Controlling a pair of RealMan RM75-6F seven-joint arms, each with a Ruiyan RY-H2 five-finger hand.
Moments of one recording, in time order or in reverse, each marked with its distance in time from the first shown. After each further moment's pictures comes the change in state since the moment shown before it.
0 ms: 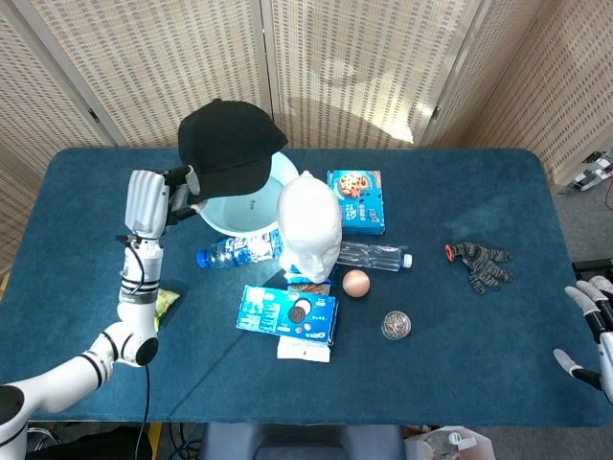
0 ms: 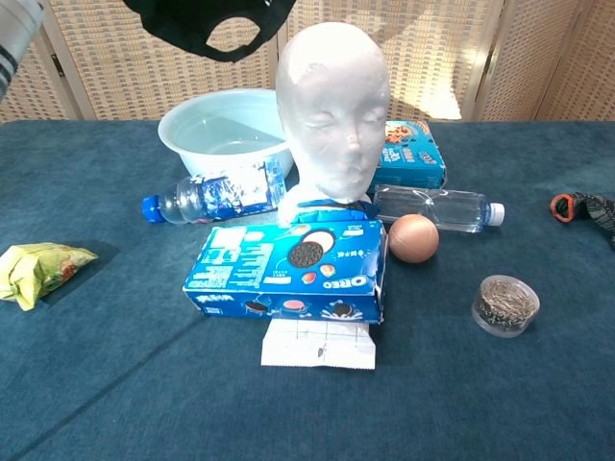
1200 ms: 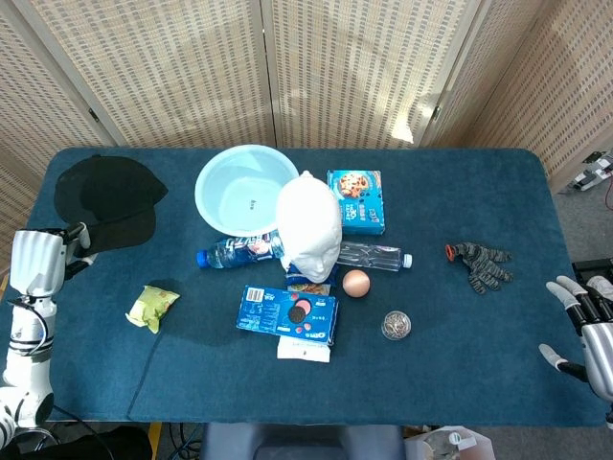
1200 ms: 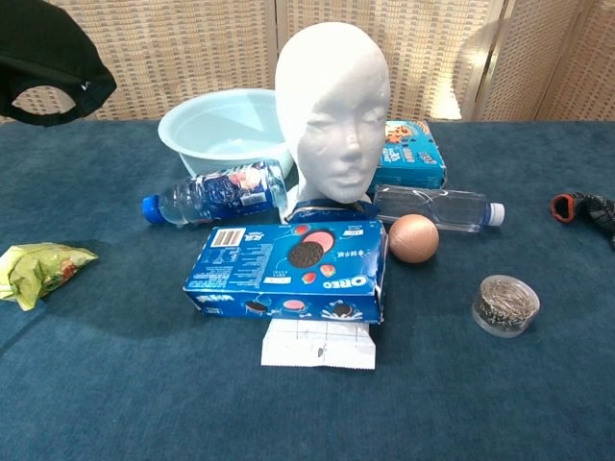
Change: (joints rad) left arm 0.345 0.160 0.233 0.166 0.074 0.166 0.021; right arm 0.039 -0.007 0.000 0.005 -0.011 -0.042 0.008
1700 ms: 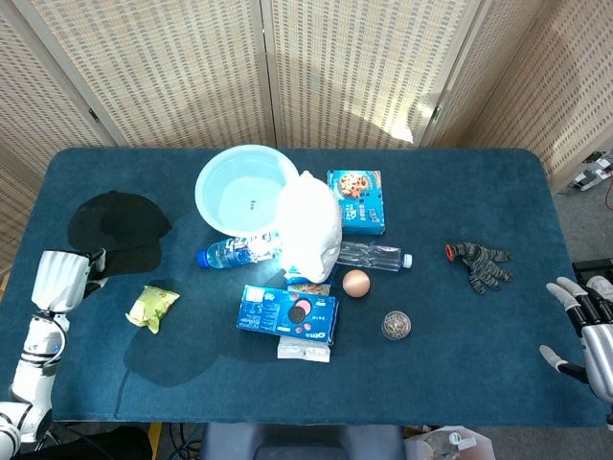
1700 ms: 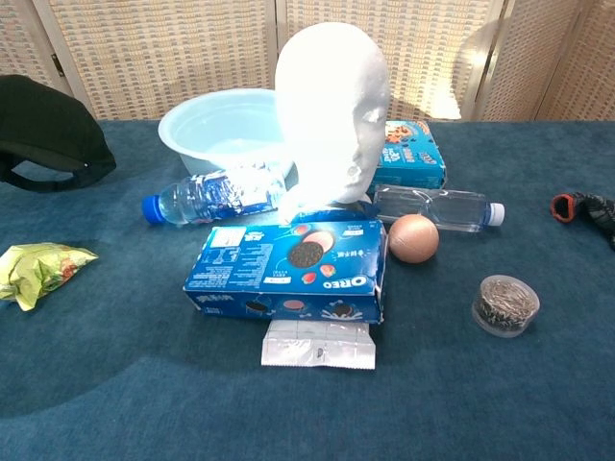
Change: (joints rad) left arm 0.030 -0.113 0.095 0.209 0.050 -0.065 0.027; right arm -0.002 0.004 -0.006 -0.011 -0.001 0.002 -0.008
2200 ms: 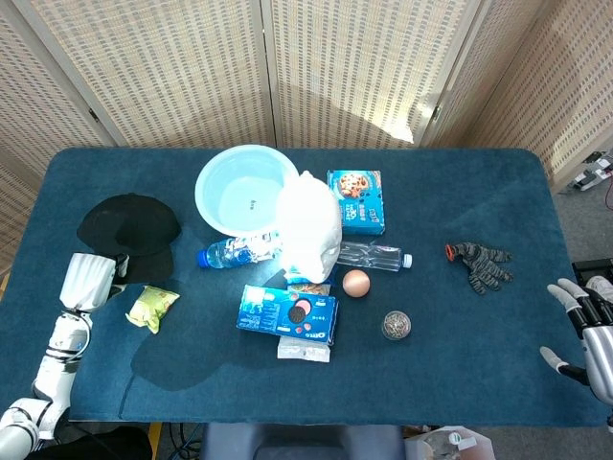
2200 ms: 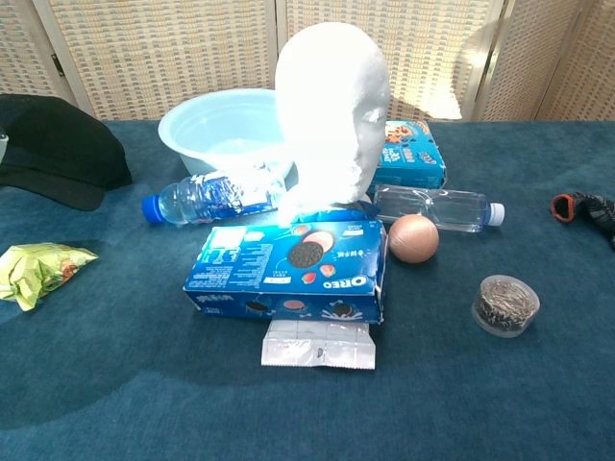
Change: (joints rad) left arm -0.029 -0.046 0.010 -0.025 -0.006 -0.109 0.084; right arm -0.006 -0.004 -0.004 0.005 -0.004 0.010 0.004
